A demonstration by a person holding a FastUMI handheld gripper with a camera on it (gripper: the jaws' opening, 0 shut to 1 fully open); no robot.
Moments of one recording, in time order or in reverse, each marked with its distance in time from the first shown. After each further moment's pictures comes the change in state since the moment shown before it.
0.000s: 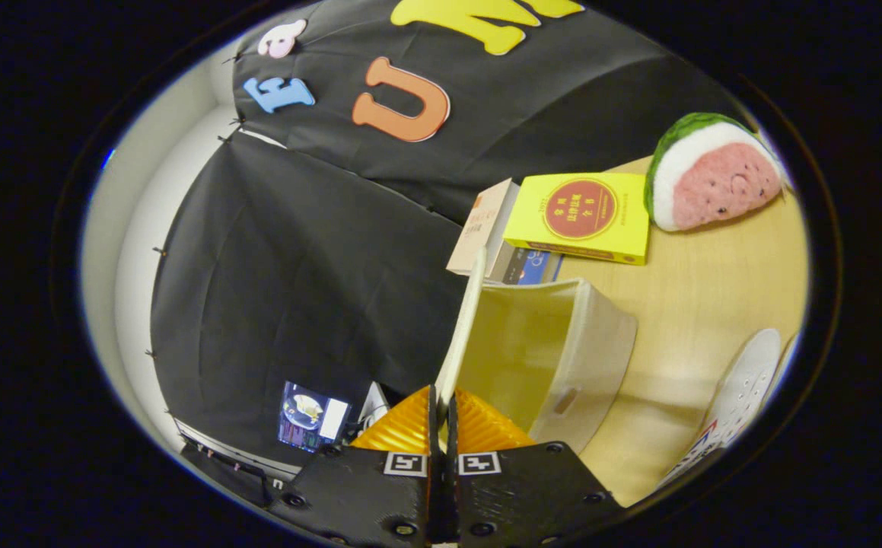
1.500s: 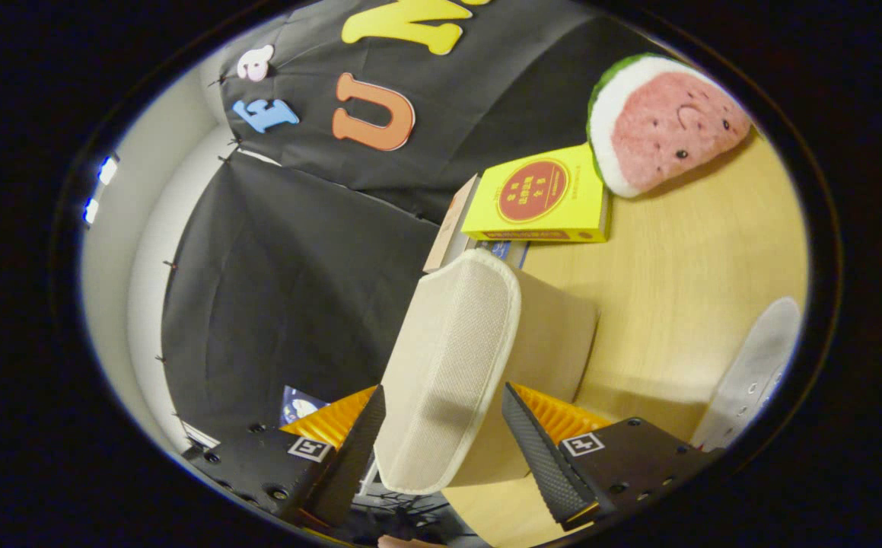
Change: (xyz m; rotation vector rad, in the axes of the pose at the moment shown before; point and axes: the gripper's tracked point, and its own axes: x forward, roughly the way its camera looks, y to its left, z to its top) arm 0.025 -0.127 -0.026 0.101 -0.028 0.131
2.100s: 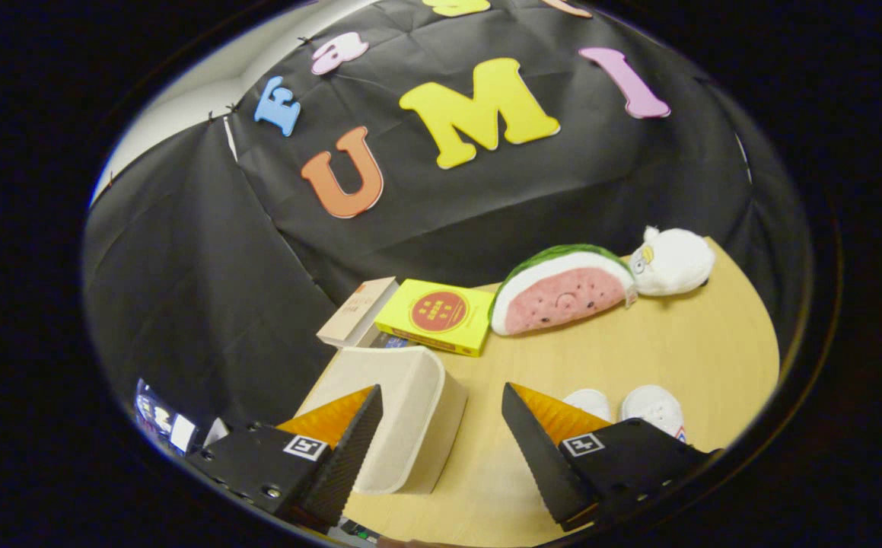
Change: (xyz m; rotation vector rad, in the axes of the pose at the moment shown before) arm -0.103 0.057 0.021 -0.287 -0.390 -0.629
